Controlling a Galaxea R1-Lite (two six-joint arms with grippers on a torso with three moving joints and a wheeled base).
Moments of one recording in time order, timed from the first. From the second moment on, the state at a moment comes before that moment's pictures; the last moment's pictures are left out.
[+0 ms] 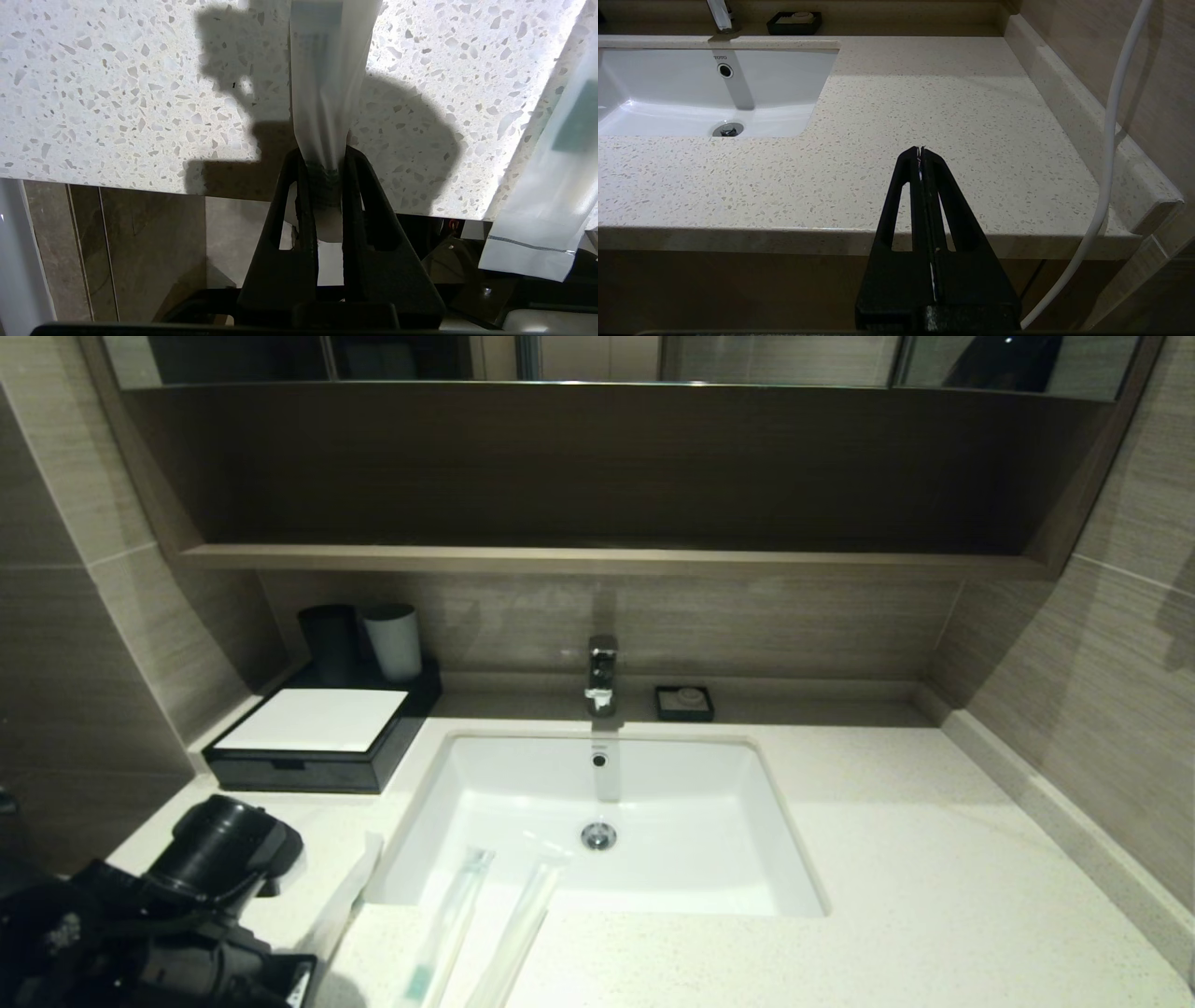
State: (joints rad) left arm -0.30 1.55 -0.54 0.19 0.11 -0.29; right arm 0.00 0.00 0.00 0.00 0.00 0.00
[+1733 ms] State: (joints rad) left arm 0.12 1.60 -0.86 0.05 0.10 0.00; right arm 0.00 0.00 0.00 0.00 0.00 0.00
